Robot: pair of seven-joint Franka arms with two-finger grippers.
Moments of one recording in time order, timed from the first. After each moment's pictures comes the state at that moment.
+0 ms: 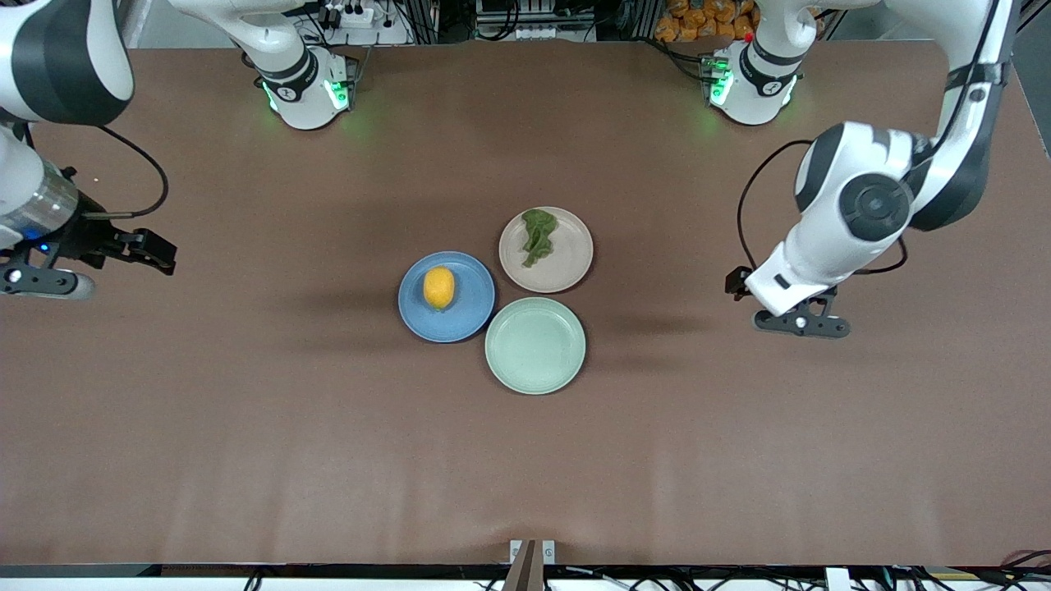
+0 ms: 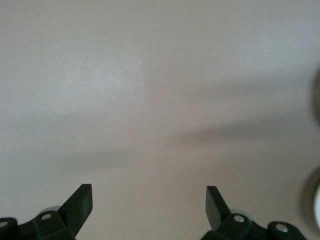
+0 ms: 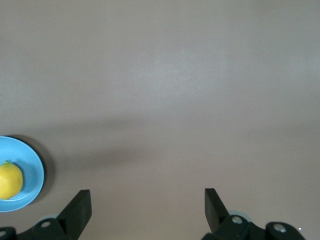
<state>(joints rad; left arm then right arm) -0.11 0.18 -0.17 -1.88 0.08 2.04 -0.17 0.07 0.06 -0.04 -1.64 -0.10 1.71 0.13</state>
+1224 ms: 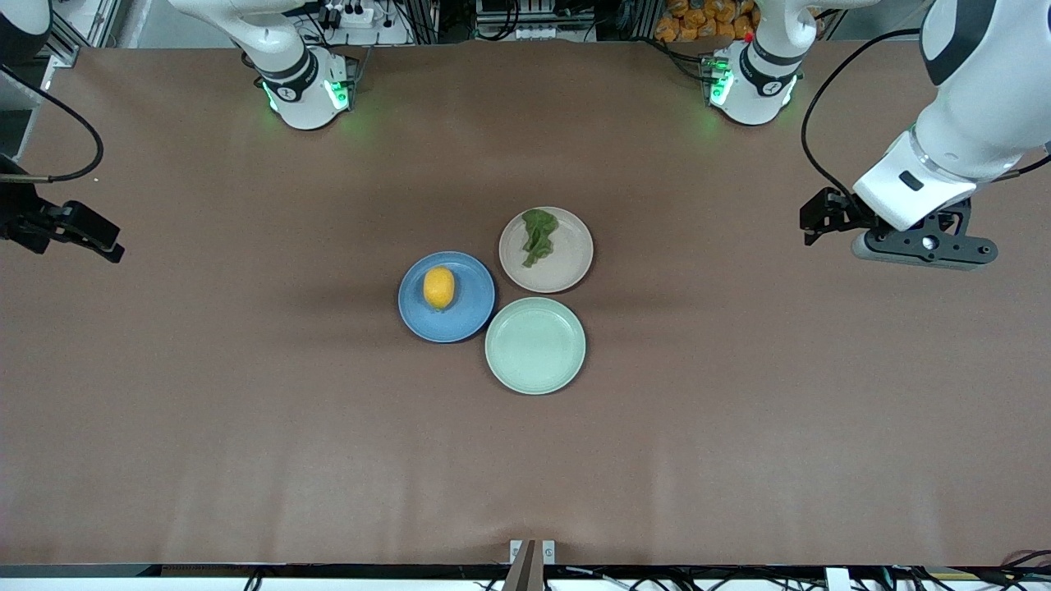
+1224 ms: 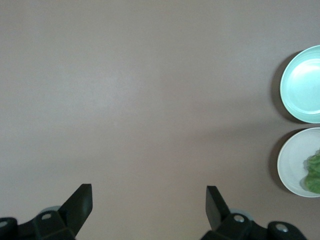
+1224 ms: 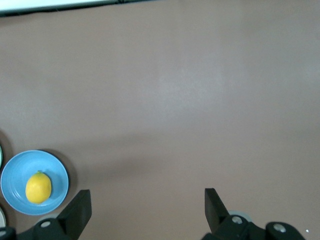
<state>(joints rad) -0.10 0.03 -0.13 -1.65 0.04 1.69 -0.06 0.08 0.06 -0.08 -1.50 -0.04 1.61 0.13</state>
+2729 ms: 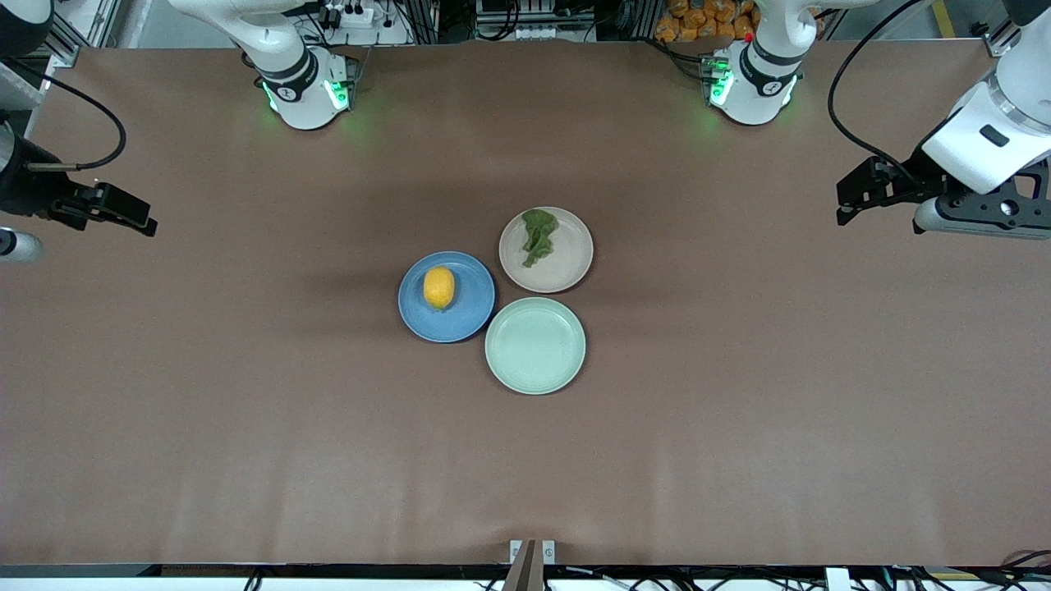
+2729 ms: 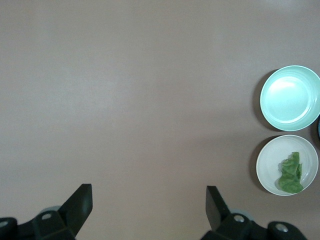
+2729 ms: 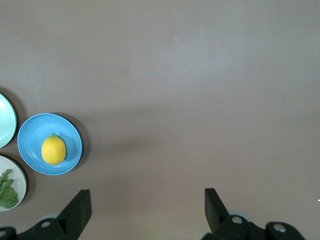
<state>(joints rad) -0.08 0.01 -0.10 -1.54 -0.02 1.62 -0.06 0.09 0.06 -0.08 -1.50 0.03 1.49 0.12</state>
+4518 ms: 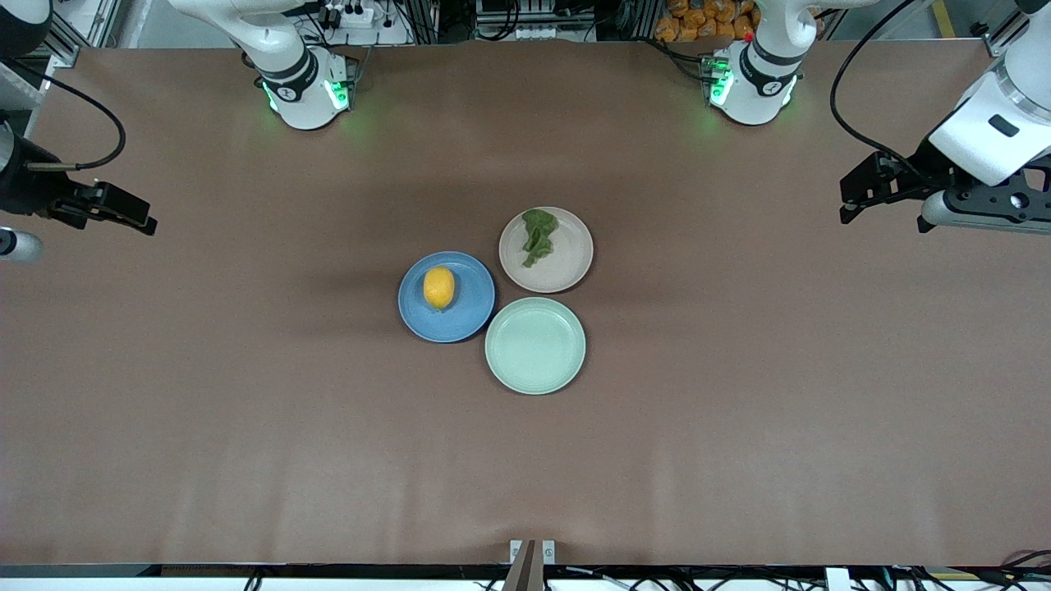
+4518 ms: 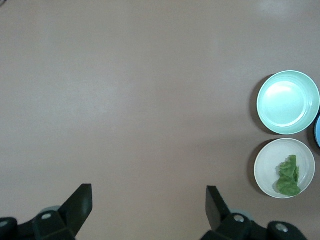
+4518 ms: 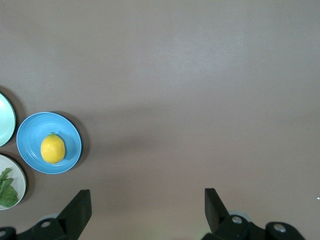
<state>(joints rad) -0.08 0.01 -0.10 -1.52 -0.02 1.62 -0.06 0.09 0.06 -0.08 -1.50 0.03 1.48 0.12</state>
